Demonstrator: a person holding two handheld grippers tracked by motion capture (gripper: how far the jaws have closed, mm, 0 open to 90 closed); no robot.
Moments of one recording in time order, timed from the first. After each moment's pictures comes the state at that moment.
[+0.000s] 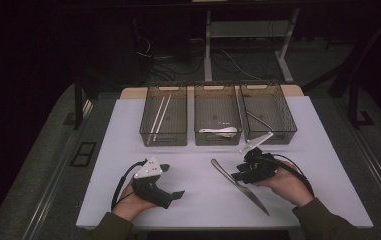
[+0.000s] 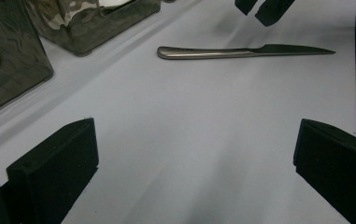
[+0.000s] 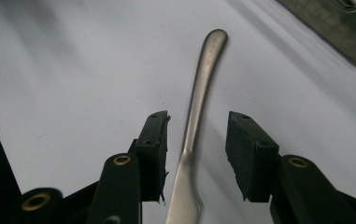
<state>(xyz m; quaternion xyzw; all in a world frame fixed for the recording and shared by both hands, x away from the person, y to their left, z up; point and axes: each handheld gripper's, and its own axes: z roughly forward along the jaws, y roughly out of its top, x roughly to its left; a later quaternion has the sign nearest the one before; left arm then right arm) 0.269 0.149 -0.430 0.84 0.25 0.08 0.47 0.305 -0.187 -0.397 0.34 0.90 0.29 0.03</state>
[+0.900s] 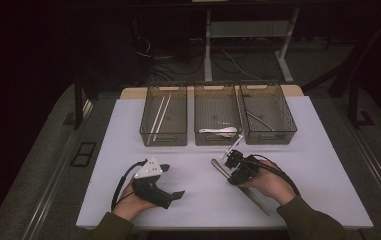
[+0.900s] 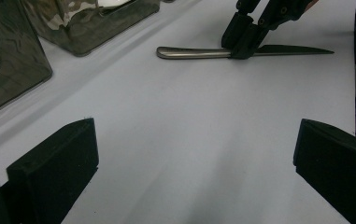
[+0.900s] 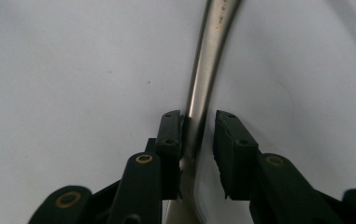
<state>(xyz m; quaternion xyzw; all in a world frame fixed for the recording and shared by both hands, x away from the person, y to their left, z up) 0.269 0.149 -0.430 0.84 0.25 0.08 0.47 0.321 -0.145 -0.421 0.33 0.93 0.14 0.04</state>
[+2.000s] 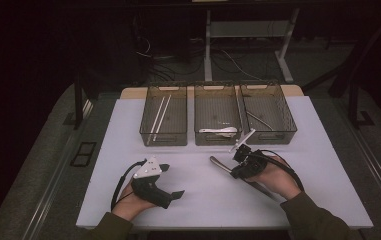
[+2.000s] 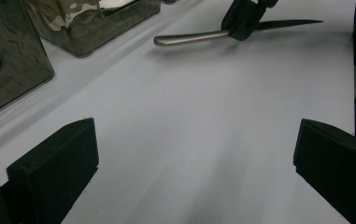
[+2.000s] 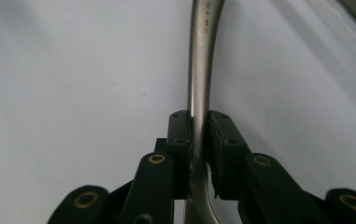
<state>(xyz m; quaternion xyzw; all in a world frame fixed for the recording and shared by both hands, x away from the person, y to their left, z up) 0.269 0.150 -0.429 0.84 0.25 0.08 0.48 0.328 -0.170 -0.410 0.33 0.92 0.21 0.01</state>
